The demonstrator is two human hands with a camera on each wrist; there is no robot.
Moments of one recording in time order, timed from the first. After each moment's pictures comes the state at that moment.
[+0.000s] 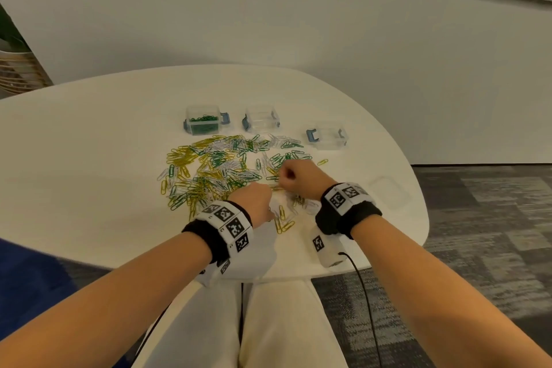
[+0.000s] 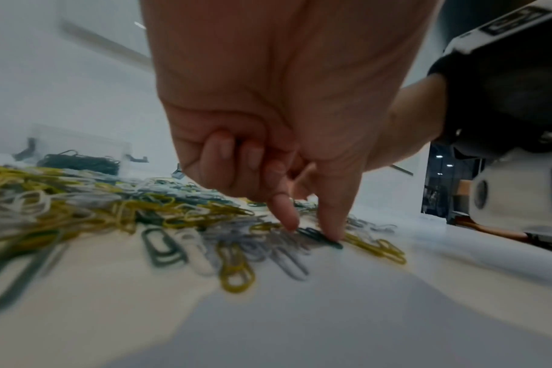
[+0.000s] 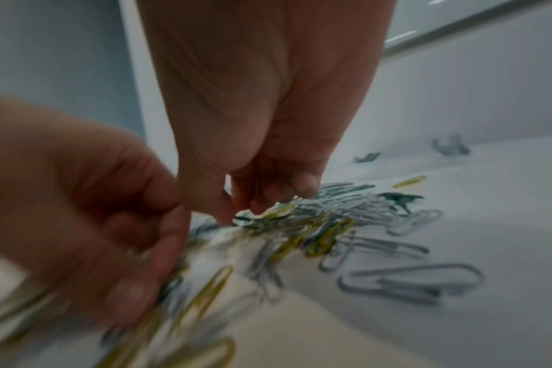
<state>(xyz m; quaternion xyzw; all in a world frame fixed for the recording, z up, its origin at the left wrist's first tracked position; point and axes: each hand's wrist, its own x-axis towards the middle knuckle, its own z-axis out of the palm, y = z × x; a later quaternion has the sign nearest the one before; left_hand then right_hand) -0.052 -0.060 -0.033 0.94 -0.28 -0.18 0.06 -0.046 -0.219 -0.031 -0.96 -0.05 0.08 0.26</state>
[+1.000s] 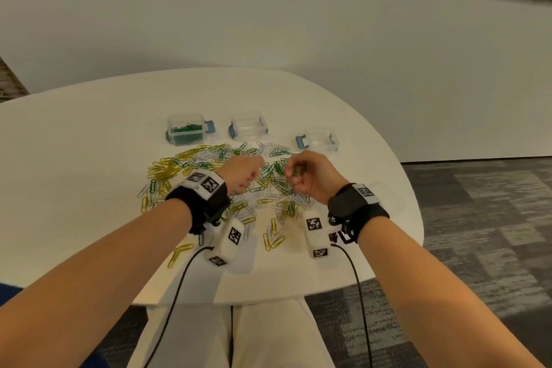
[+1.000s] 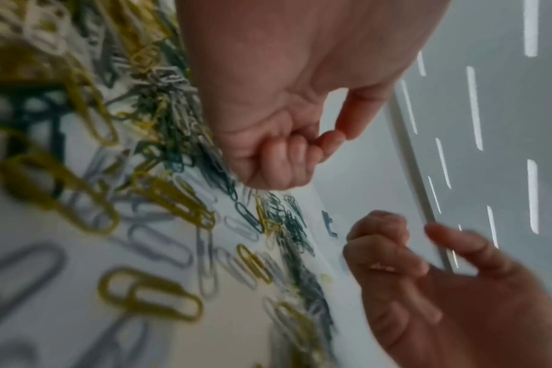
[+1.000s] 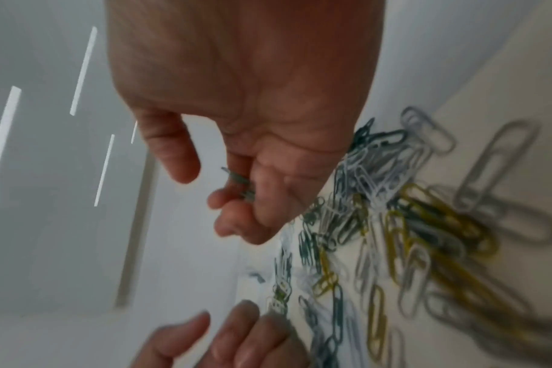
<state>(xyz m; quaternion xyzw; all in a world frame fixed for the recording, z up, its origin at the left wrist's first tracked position) 0.024 -0.078 -0.020 0.79 -0.06 -0.32 0.52 -0.035 -0.258 -0.023 -0.57 0.16 0.13 0.80</state>
